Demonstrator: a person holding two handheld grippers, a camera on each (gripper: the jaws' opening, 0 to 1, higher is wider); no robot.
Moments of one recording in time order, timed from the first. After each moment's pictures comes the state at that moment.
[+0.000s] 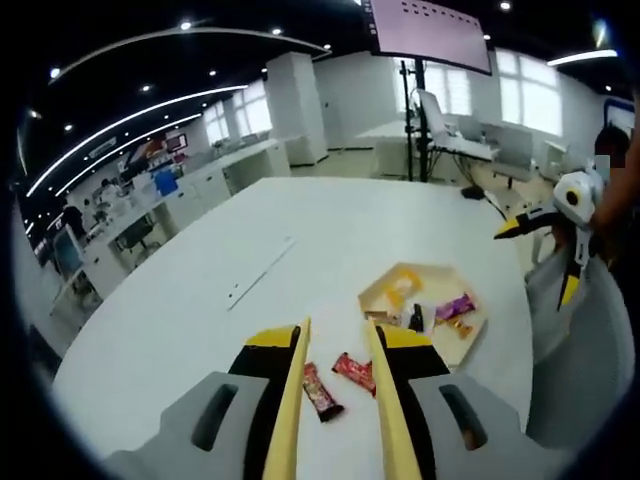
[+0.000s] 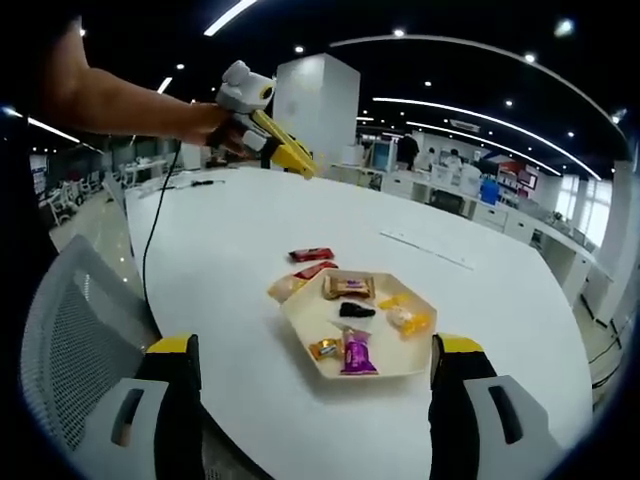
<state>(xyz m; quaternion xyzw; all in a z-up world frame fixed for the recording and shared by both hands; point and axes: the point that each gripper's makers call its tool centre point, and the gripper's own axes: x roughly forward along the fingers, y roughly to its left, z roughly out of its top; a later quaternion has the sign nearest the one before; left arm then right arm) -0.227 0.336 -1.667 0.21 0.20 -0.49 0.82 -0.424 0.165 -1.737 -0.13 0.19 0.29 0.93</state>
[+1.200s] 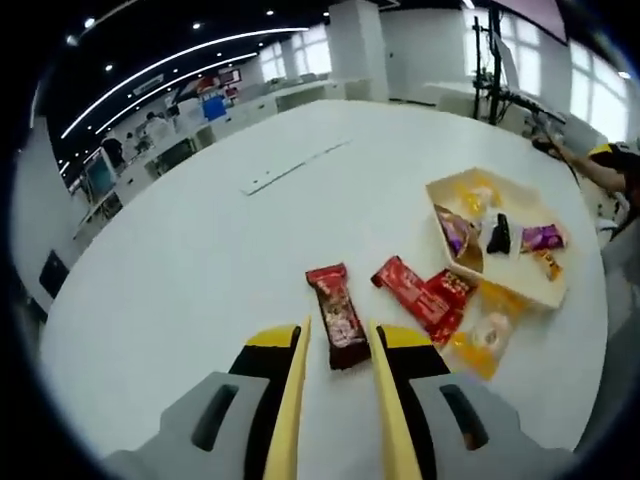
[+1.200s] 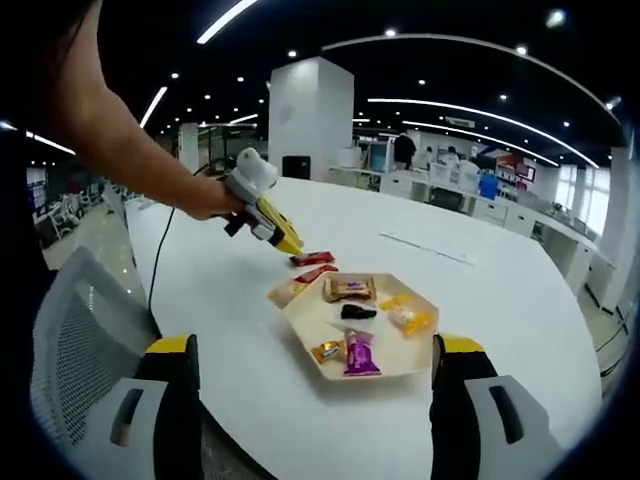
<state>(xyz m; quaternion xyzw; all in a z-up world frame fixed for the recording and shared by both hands) -0.194 0.364 -1.823 0.20 0.31 -0.36 0.86 -0.423 0.164 -1.734 -0.09 0.19 0.29 0.93</state>
